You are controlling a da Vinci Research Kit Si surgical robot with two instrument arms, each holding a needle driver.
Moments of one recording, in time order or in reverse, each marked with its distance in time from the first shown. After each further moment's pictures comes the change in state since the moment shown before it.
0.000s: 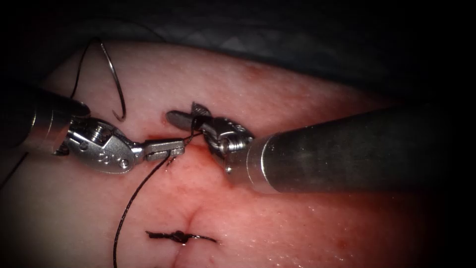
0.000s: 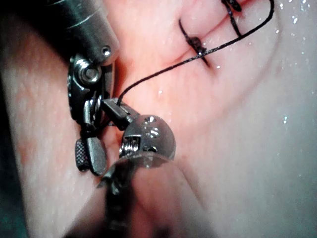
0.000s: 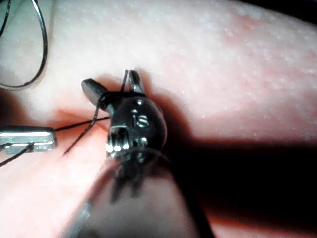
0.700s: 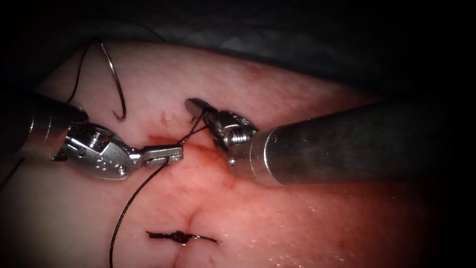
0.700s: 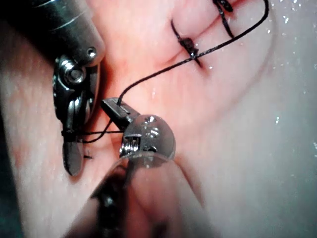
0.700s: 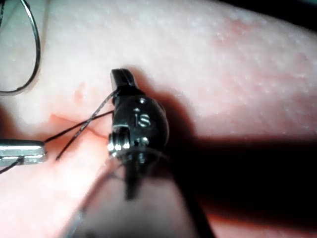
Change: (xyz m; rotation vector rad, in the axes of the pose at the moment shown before) right arm 0.001 -0.002 -0.001 0.067 0.032 -0.045; left arm -0.001 0.000 0.000 -0.012 -0.001 0.006
